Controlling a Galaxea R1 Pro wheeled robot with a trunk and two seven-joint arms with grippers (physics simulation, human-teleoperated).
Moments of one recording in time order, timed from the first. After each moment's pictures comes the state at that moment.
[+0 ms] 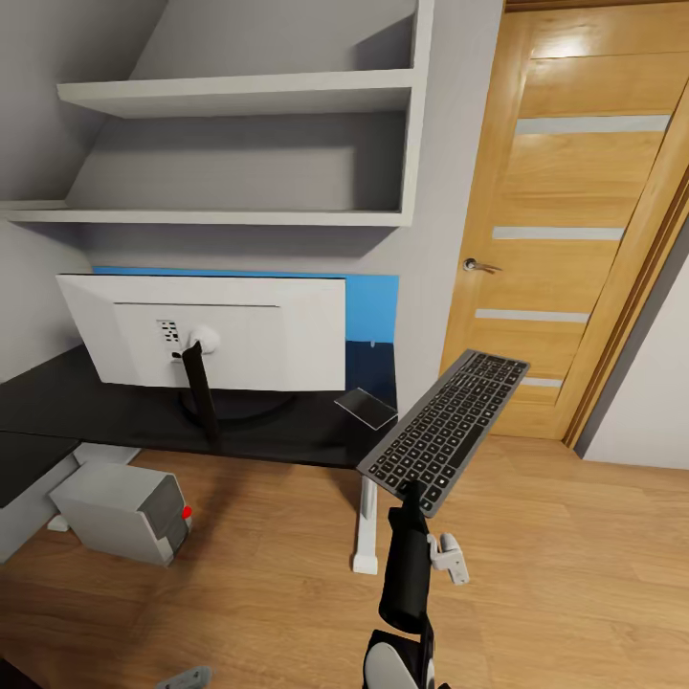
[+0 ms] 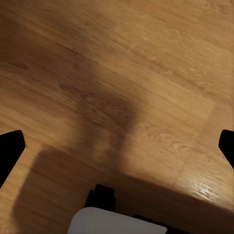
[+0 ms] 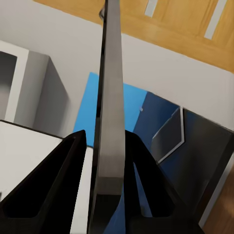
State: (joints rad) left arm -0.12 0.06 -0.04 -0.73 0.38 0.28 0.23; right arm -0.16 0.15 0.60 -1.40 -1.01 -0.91 -0.30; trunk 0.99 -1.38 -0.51
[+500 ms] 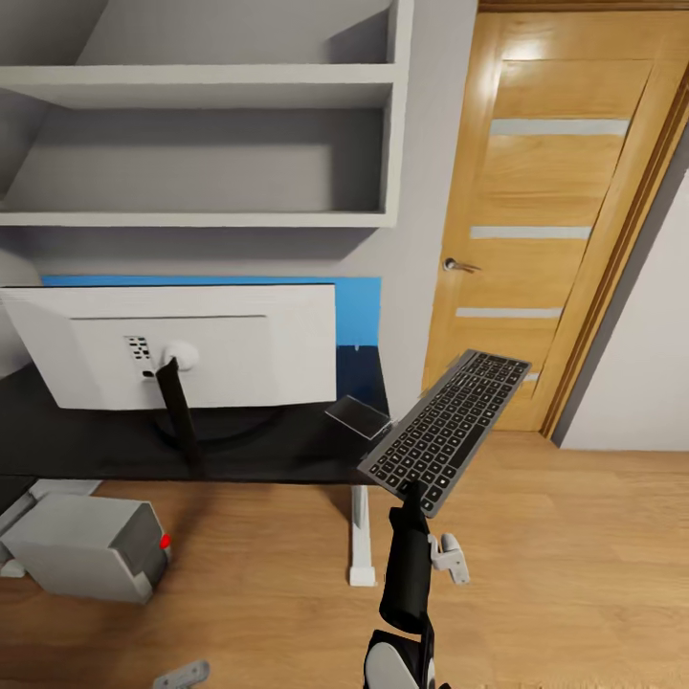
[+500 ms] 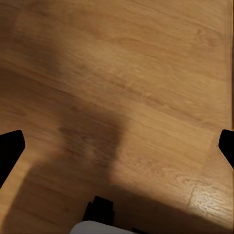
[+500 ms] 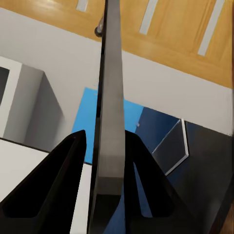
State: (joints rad) left arm -0.12 0.06 -0.04 -0.72 0.38 0.23 0.23; right arm -0.16 0.15 0.60 -1.40 -1.01 -0.92 -0.30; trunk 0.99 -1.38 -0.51
